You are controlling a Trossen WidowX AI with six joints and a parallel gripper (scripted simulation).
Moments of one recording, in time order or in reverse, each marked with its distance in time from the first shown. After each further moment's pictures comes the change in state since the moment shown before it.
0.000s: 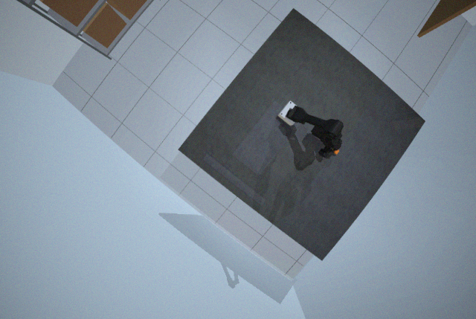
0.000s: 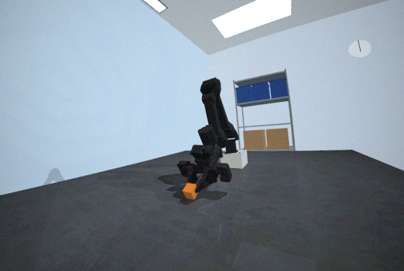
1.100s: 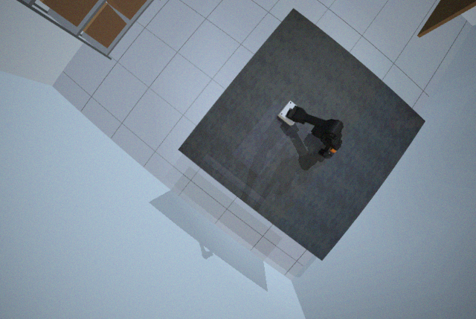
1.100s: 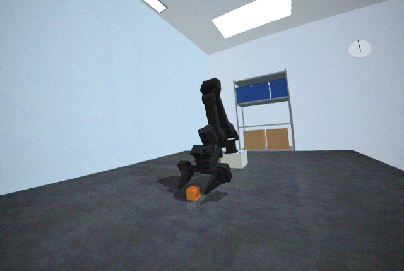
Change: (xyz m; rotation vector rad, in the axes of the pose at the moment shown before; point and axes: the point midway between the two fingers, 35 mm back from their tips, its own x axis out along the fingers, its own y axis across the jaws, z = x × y) arm 0.000 0.000 0.000 0.000 0.001 0.000
